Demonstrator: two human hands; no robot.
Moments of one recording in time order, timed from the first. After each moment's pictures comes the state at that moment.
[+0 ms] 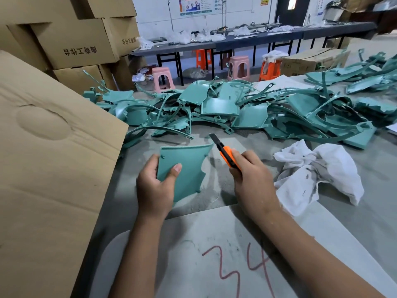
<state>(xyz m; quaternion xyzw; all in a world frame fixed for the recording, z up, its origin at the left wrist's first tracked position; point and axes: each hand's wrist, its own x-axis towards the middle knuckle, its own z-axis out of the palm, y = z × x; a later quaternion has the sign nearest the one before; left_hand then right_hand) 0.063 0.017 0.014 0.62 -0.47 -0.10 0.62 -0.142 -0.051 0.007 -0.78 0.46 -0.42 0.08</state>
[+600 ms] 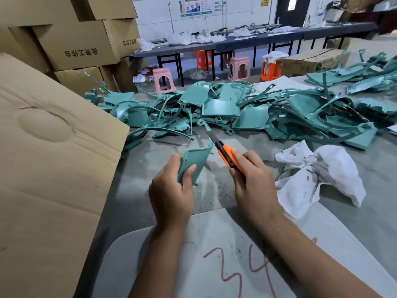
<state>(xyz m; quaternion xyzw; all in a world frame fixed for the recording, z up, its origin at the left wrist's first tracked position) 0.024 0.020 0.021 0.66 -0.53 0.13 0.52 -0.143 -0.038 0.012 -0.76 0.42 -0.48 0.10</state>
